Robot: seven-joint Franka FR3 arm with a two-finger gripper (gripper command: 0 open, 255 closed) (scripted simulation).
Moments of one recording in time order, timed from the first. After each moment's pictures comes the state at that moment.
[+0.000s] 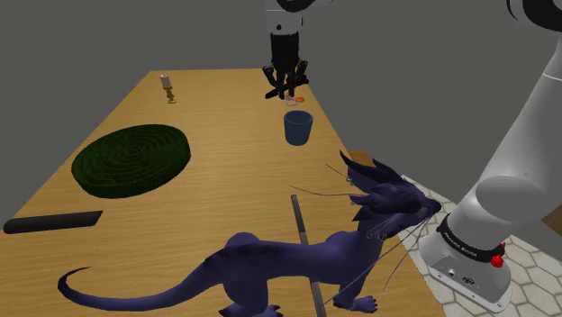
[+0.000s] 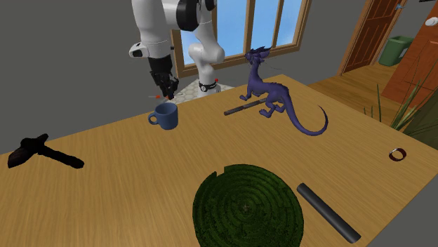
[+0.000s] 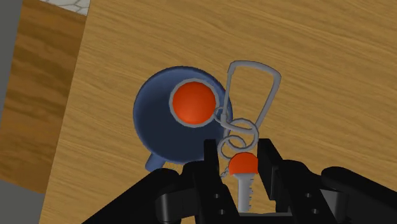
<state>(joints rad) -0.08 0.14 0.37 -1.67 -0.05 1.72 0.51</state>
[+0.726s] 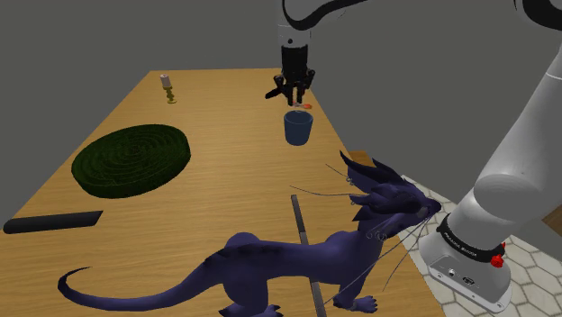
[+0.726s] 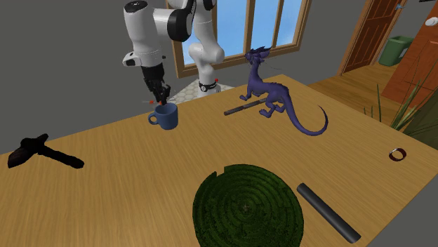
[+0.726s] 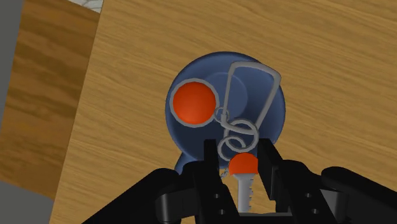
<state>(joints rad) -0.13 0.12 0.33 -1.78 -0.05 1.81 0.44</state>
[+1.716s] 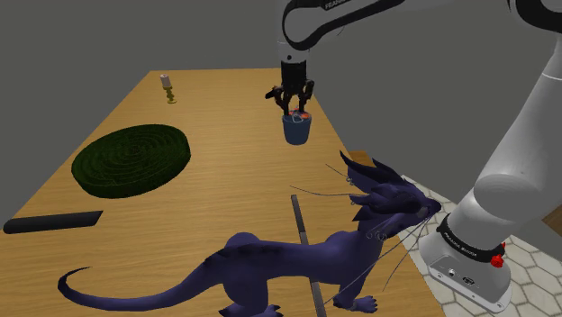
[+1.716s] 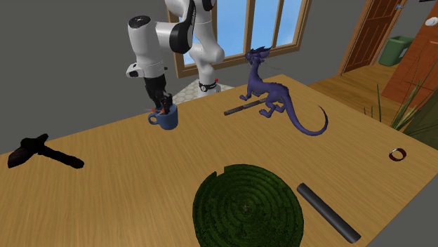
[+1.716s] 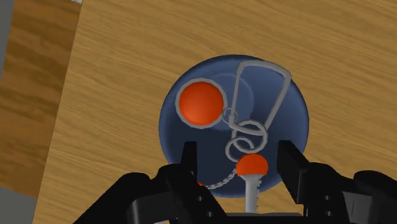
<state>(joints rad) -0.13 0.14 0.33 -1.86 -0.06 1.92 0.45</state>
